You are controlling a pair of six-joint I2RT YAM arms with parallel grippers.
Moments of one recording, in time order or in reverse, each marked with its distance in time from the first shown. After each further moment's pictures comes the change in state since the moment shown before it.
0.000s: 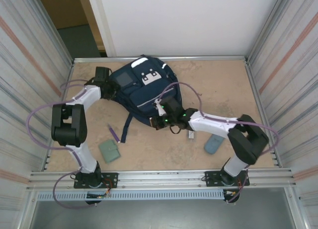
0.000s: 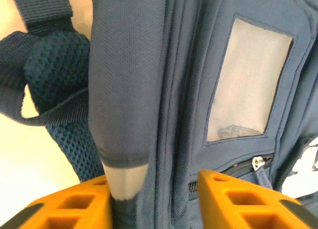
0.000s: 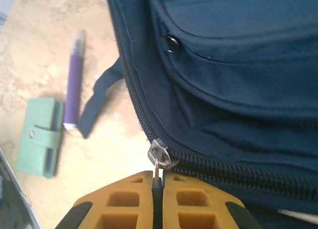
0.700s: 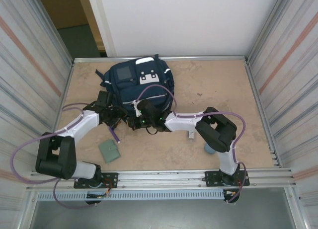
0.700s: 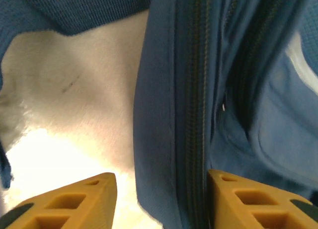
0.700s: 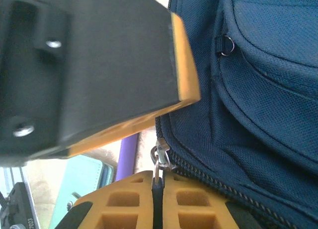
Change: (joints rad) left arm -0.137 -0.409 -0.482 -0.084 0.069 -0.074; right arm 0.116 0.307 0.203 0.270 0.009 0.119
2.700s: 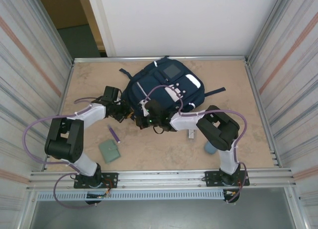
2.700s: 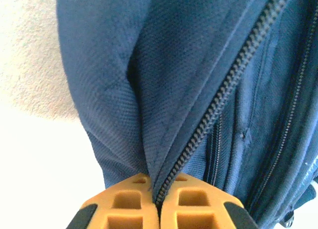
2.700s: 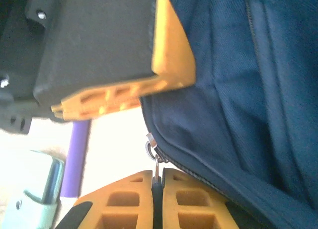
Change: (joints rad) left arm -0.017 0.190 0.086 0.150 0.171 0.047; right arm -0.070 -0.030 -0.137 0.064 0.003 -0.049
